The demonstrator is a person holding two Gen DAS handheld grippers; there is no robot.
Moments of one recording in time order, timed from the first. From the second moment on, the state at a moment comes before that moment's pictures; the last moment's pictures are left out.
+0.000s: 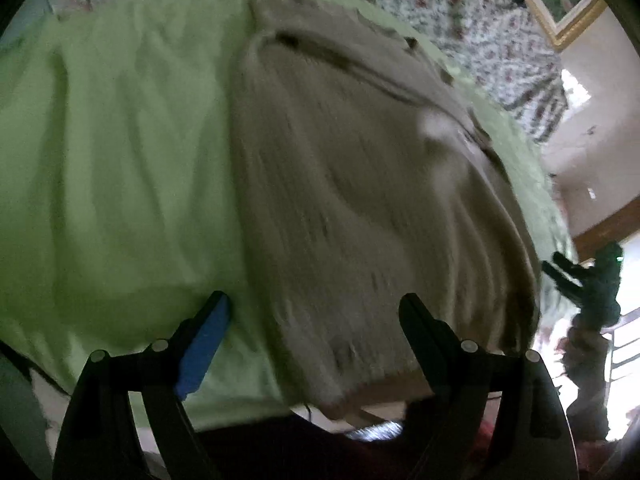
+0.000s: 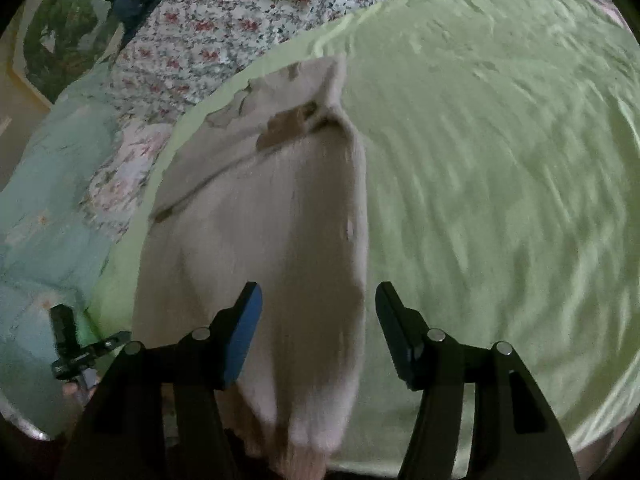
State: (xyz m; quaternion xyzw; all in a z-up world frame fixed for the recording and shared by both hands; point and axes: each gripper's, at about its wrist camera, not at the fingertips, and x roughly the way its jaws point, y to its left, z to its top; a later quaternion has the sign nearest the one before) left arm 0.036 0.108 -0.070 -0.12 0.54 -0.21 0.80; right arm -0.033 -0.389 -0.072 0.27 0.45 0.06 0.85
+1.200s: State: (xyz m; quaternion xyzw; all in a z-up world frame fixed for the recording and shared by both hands) left arm 0.000 0.093 -0.083 -0.12 0.52 -0.32 0.78; right arm -0.093 -0.366 -0.121 0.33 0.45 0.18 0.81
